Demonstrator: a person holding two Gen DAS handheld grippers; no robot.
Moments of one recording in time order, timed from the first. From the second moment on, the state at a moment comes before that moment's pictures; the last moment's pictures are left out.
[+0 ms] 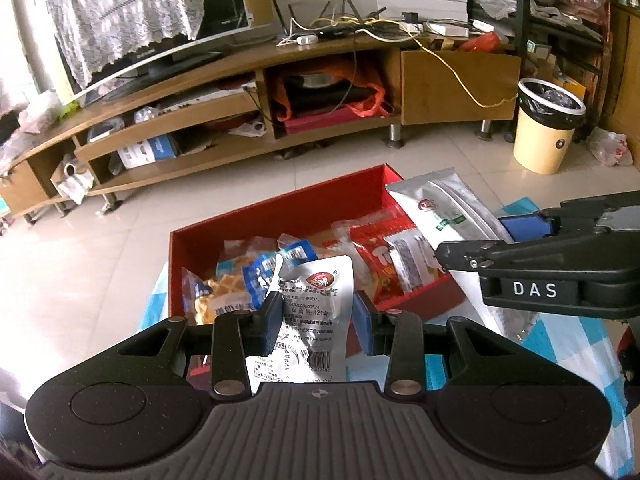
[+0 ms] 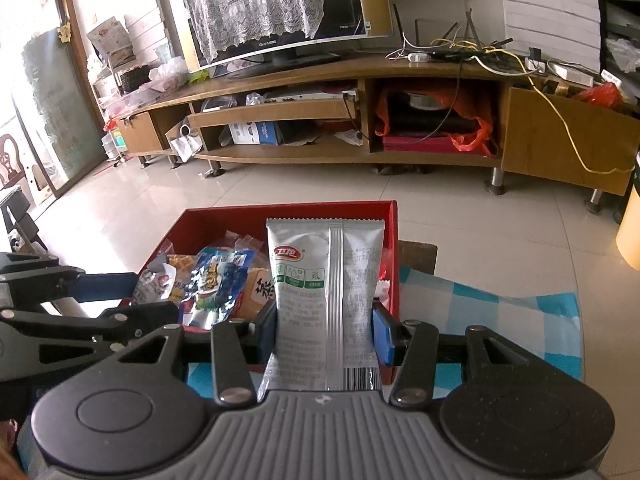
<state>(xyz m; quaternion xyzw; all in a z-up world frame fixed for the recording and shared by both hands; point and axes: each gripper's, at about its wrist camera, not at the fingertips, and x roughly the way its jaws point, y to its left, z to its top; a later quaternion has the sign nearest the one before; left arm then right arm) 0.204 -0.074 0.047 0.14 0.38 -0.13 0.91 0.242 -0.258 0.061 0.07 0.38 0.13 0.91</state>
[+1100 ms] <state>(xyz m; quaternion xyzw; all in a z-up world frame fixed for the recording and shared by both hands) 0.256 -0.058 0.046 0.13 0.38 -0.08 0.91 0.290 -0.256 0.060 0.07 0.37 0.12 0.92</state>
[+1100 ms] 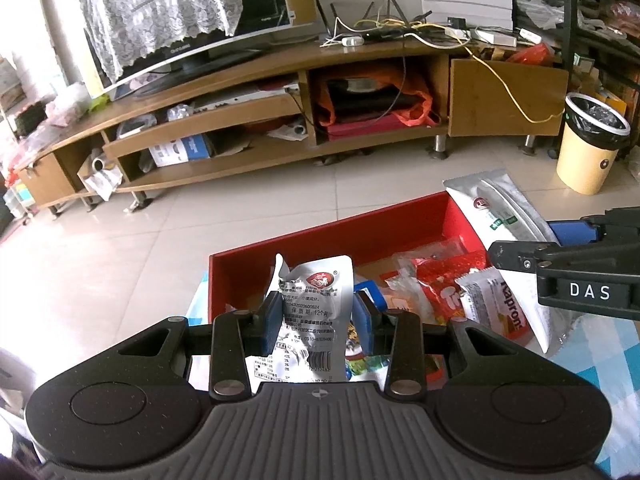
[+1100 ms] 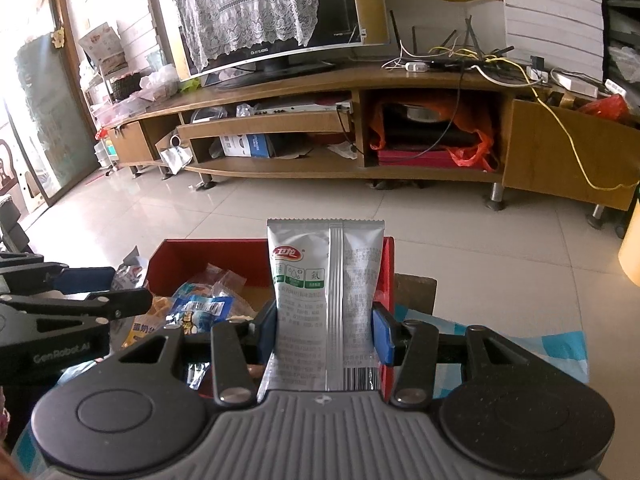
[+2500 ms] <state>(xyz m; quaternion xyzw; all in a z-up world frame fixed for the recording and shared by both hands) 0.295 -0.069 0.011 0.14 0.40 -0.06 0.90 0.336 -0.238 0.018 0.07 0.39 0.14 0.91</state>
